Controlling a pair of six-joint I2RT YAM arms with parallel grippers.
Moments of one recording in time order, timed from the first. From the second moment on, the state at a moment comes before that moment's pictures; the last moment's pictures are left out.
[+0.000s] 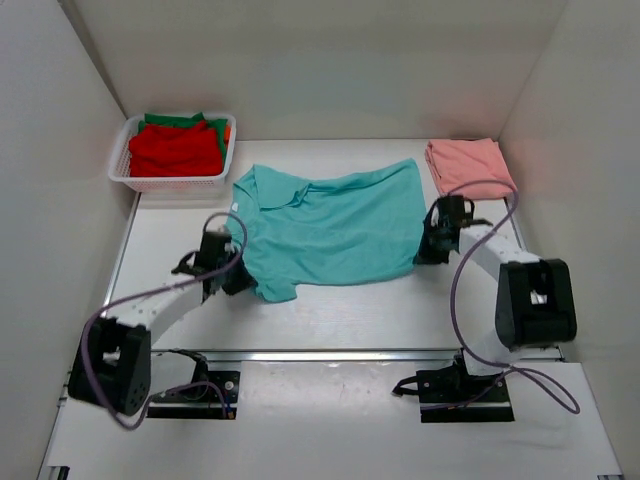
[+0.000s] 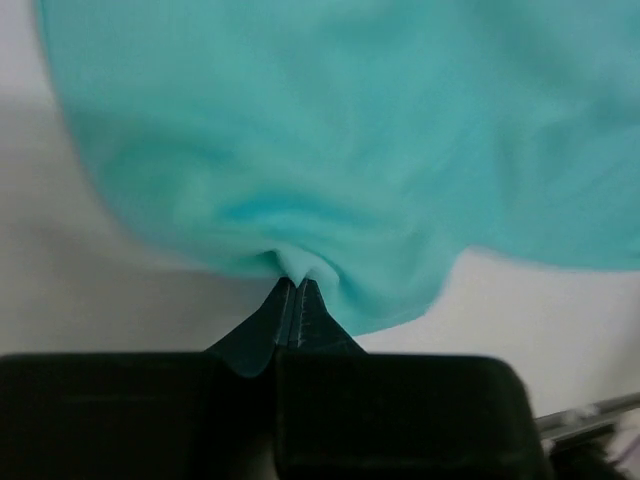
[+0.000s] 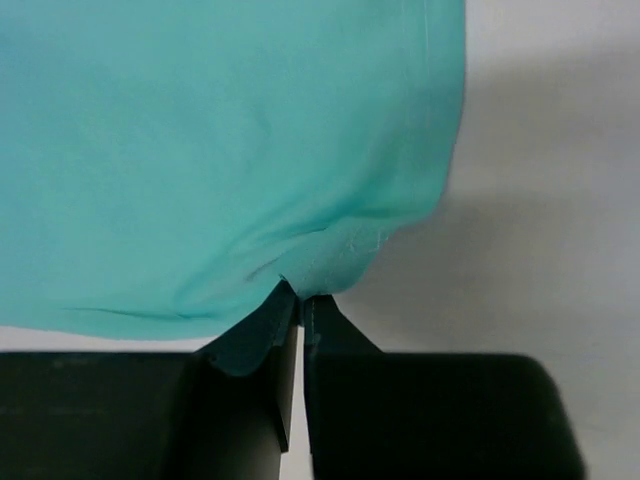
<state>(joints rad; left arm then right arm) -0.32 1.15 0.44 -0.23 0.07 -0.73 0.09 1.48 0.77 -0.38 -0.15 0.38</state>
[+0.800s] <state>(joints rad) -0.14 1.11 1.07 0.01 0.28 -0.73 -0.06 1.42 1.37 -0.29 -0.35 0.33</state>
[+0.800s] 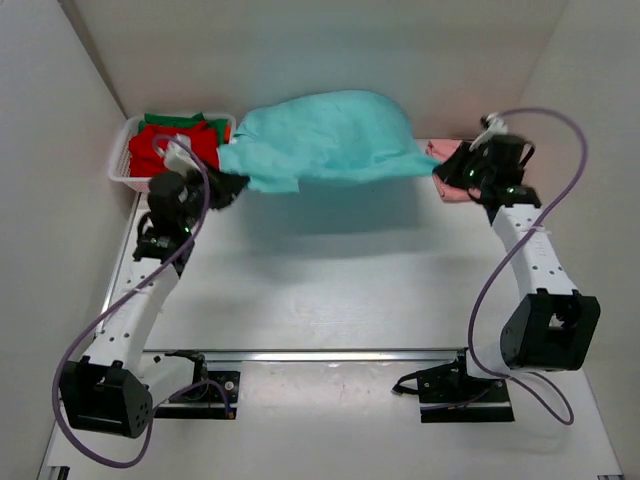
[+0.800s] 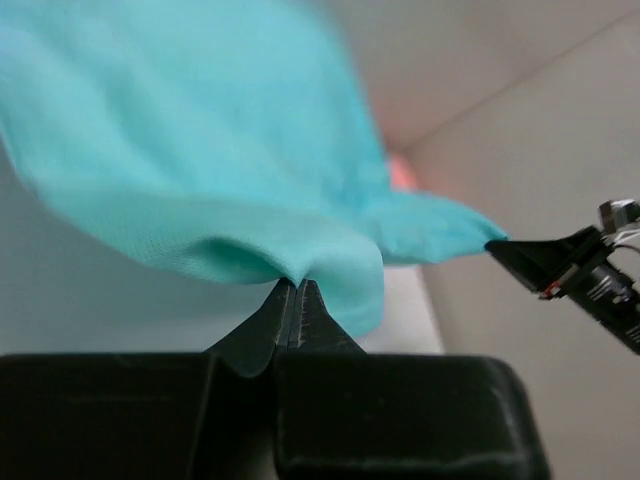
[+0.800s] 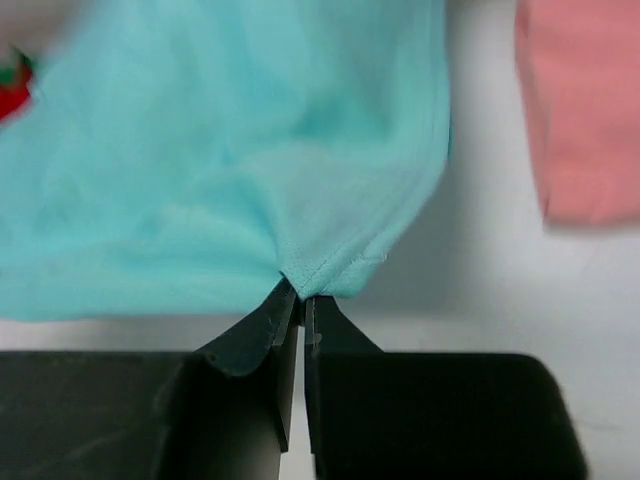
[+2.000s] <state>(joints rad) -0.12 1.79 1.83 -0.26 0.38 -0.71 0.01 2.03 2.25 -0.69 -0.34 0.29</state>
